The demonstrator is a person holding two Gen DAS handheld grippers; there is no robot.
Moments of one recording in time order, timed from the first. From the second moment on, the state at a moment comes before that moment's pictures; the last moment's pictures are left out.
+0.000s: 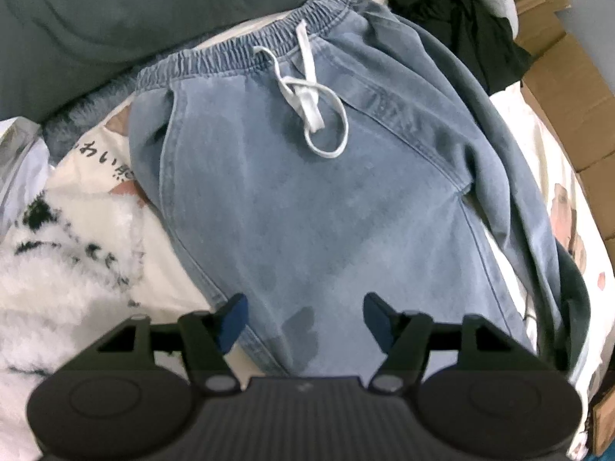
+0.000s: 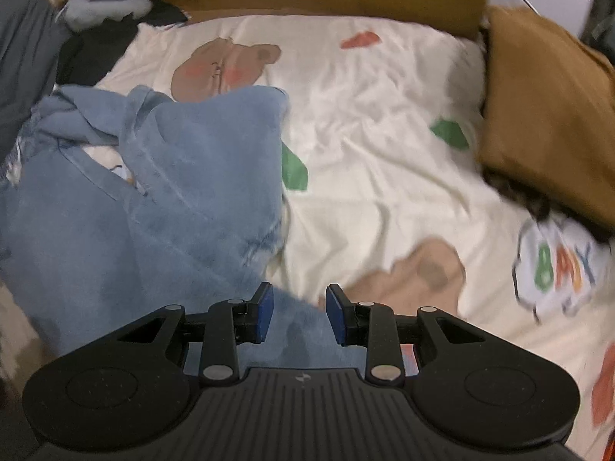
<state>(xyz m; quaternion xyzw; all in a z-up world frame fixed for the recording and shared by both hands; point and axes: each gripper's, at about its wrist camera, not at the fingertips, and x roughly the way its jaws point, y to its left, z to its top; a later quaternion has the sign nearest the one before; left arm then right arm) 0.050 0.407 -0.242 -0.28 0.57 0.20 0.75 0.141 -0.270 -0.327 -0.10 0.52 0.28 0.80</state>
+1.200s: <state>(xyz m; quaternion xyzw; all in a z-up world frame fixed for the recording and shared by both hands) 0.055 0.408 -0.241 -0.28 0.56 0.20 0.75 0.163 -0.116 -0.347 -0.27 0.39 0.39 0.79</state>
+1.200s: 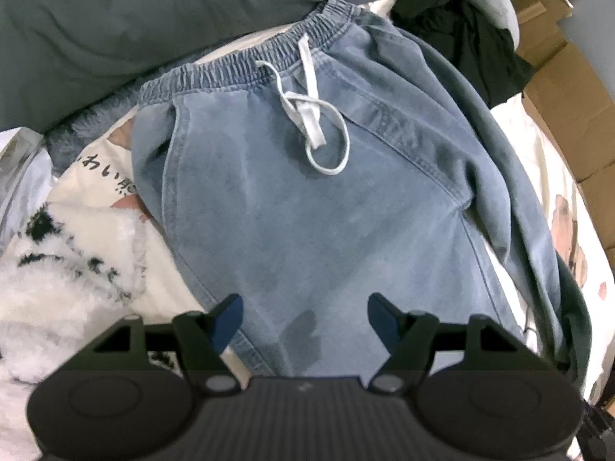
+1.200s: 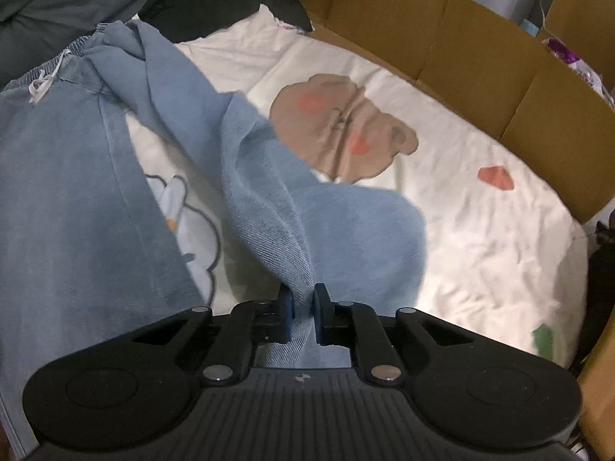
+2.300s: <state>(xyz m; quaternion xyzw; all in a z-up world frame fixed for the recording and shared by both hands) 0.055 0.414 -0.242 -0.27 0.56 0.21 0.76 0.371 -0.130 -0.305 -0.22 0.44 0.32 0.81</state>
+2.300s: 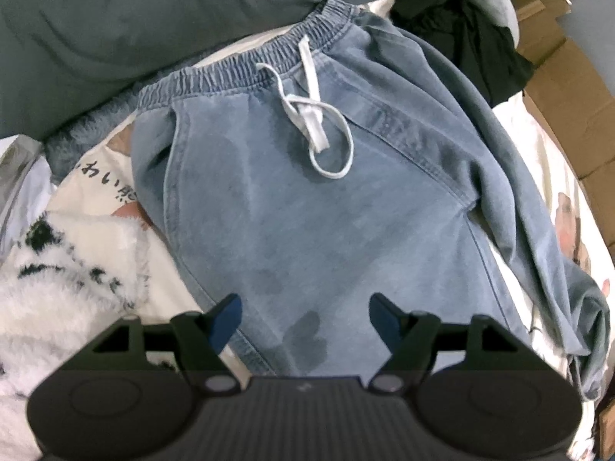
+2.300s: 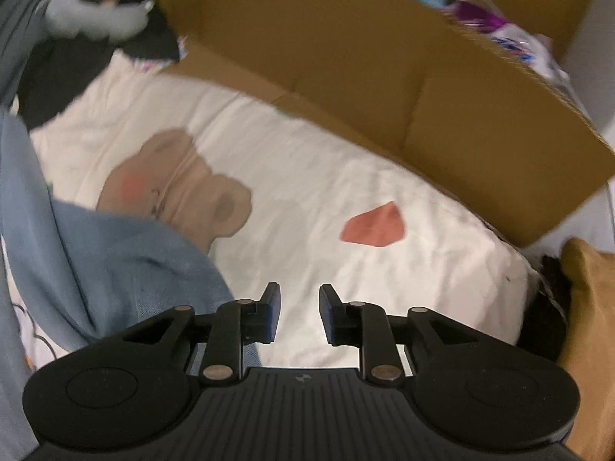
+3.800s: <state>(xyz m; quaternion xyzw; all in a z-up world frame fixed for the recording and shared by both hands) 0.065 0.410 -0.225 -0.28 0.54 0.19 0.77 0.224 -0.141 -0.298 -0.27 0.36 0.37 0.81</state>
